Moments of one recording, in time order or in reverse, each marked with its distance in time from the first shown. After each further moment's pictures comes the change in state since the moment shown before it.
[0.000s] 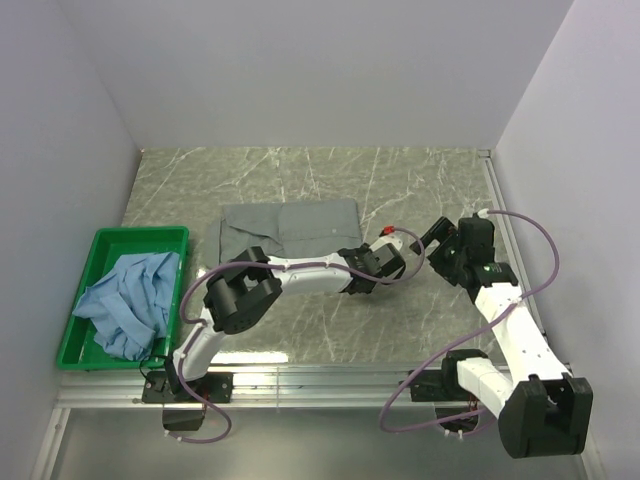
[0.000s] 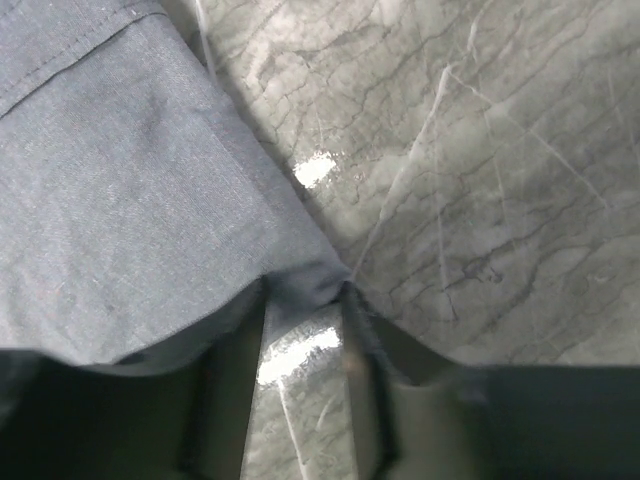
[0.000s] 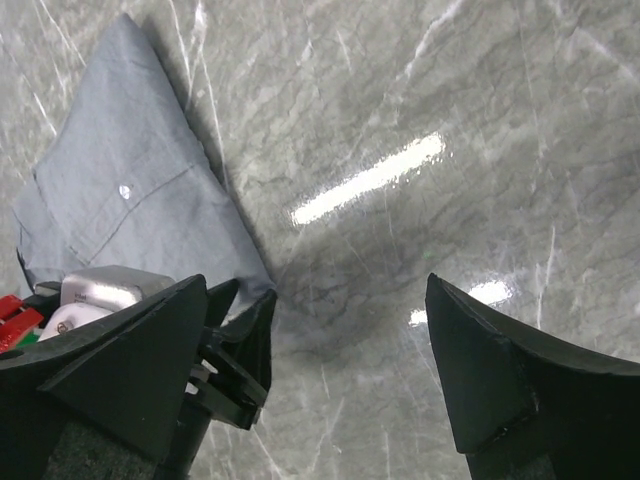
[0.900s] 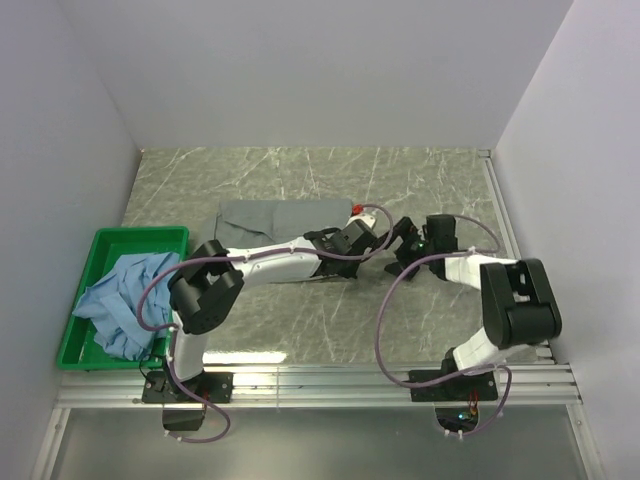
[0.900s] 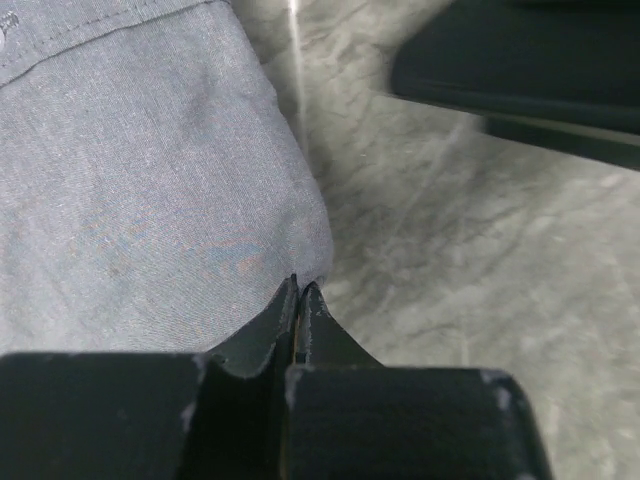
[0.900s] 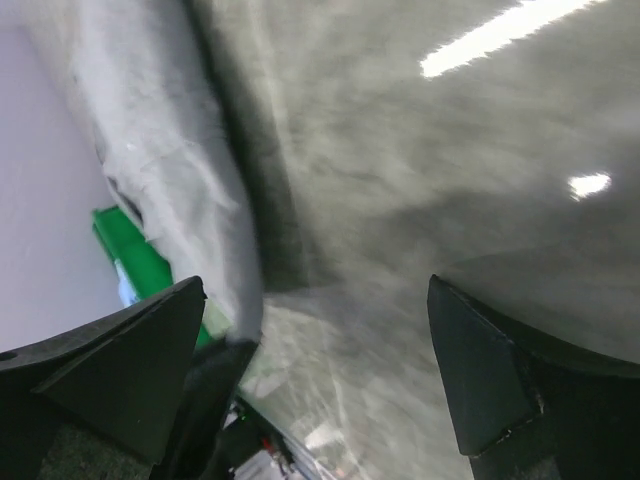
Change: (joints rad) left arm 0.120 -0.208 -0.159 0.026 0.212 -0.128; right arm 0.059 0.571 -0.075 0.595 -0.423 0.212
